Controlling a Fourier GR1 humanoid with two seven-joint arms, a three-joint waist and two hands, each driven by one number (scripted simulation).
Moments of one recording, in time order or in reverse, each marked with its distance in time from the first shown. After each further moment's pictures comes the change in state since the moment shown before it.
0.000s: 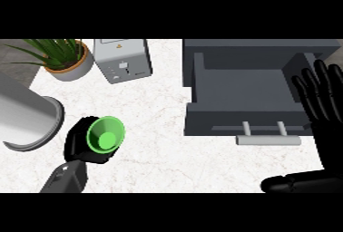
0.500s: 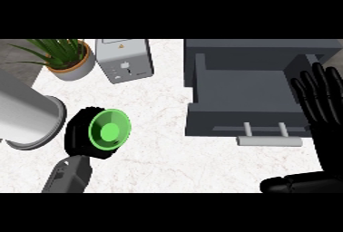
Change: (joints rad) left arm 0.078 -0.059 -0.060 -0.351 0.051 0.029 0.101; right arm 0.016 0.004 0.005 -0.002 0.009 -0.002 0.005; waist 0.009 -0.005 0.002
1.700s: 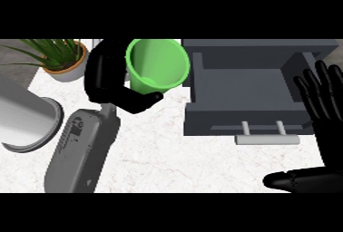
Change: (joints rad) left arm -0.320 -0.082 -0.233 -0.538 0.046 0.384 0.627; right arm -0.010 -0.013 -0.031 0.033 -0.013 0.019 -0.029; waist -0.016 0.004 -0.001
